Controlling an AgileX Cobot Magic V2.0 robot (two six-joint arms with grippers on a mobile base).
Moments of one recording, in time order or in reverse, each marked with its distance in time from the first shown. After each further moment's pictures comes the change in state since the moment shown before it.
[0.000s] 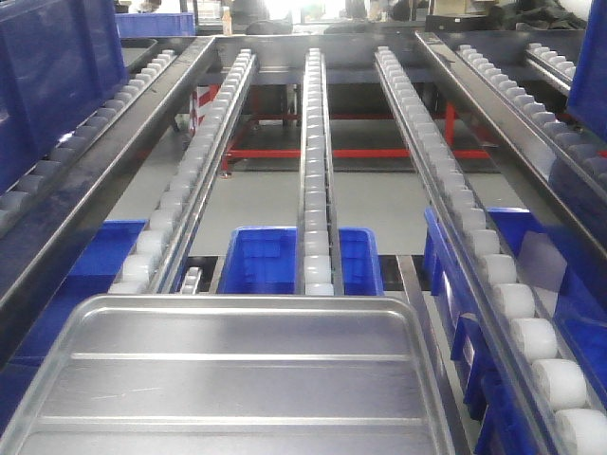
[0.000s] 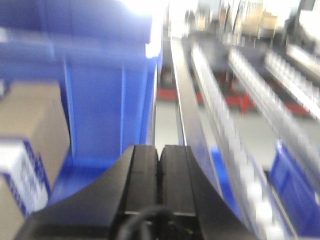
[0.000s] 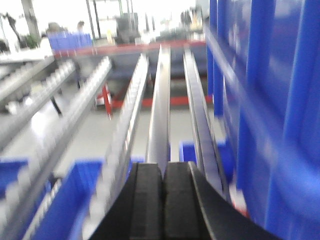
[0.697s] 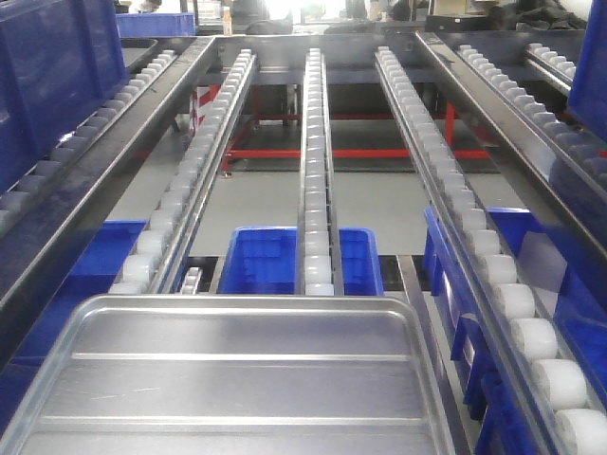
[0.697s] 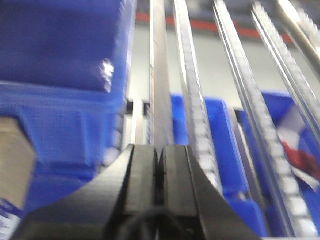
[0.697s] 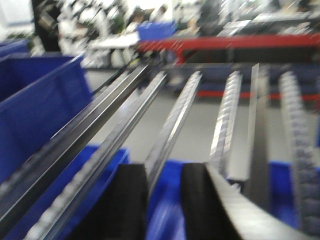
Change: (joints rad) left arm 0.000 0.590 -0.682 -0.156 0.503 0.081; right arm 0.362 0.524 -0.534 0.000 0.123 0.000
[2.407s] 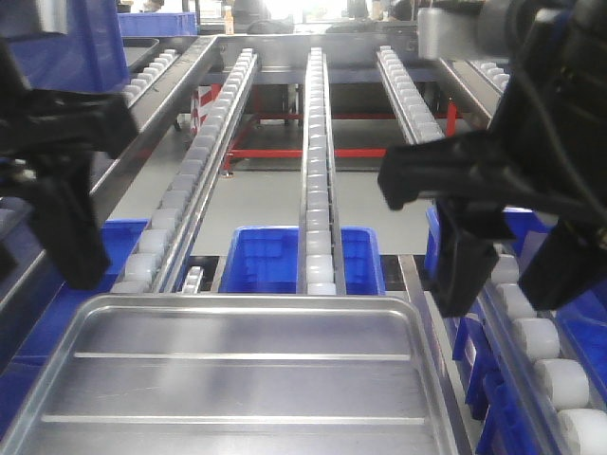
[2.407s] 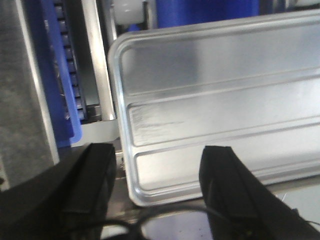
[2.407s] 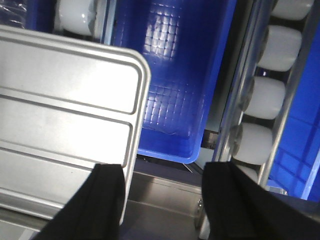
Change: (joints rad) left arm -0.631 0.755 -0.236 0.279 0.378 -0.630; right arm 0.350 0.848 -0.241 -0.112 0.545 0.529
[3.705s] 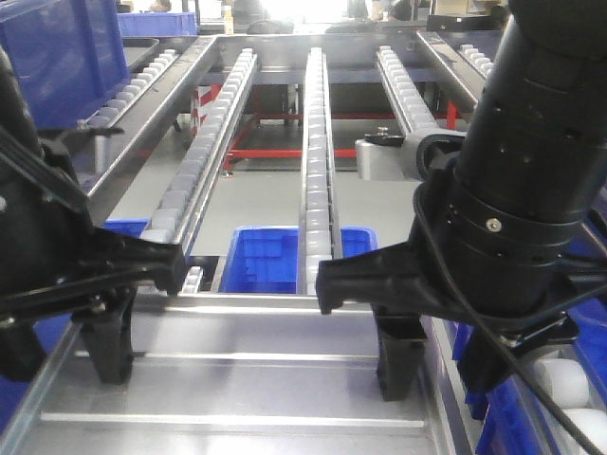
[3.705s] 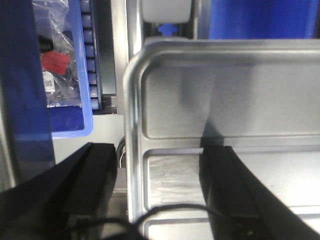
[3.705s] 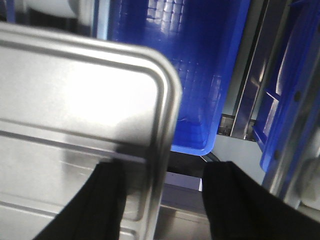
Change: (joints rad) left arm -0.001 0.227 0.072 0.098 -0.183 -0.168; right arm 0.000 0.245 -0.010 0.060 -0.161 0.000
